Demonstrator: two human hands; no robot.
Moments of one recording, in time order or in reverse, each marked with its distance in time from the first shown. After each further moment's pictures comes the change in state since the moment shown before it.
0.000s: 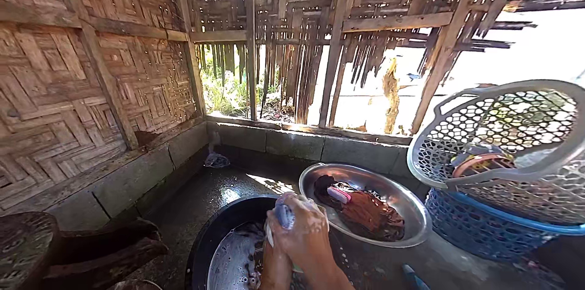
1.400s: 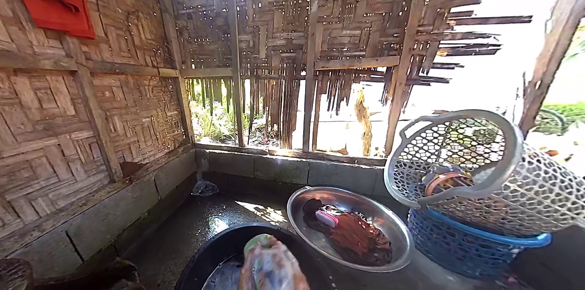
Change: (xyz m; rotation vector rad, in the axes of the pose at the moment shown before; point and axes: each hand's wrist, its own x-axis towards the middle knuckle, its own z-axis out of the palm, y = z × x) left_hand 0.019 0.027 -0.010 -0.776 -0.365 -0.429; right_hand -0.055 -0.002 -0.007 0.454 -0.051 0.207
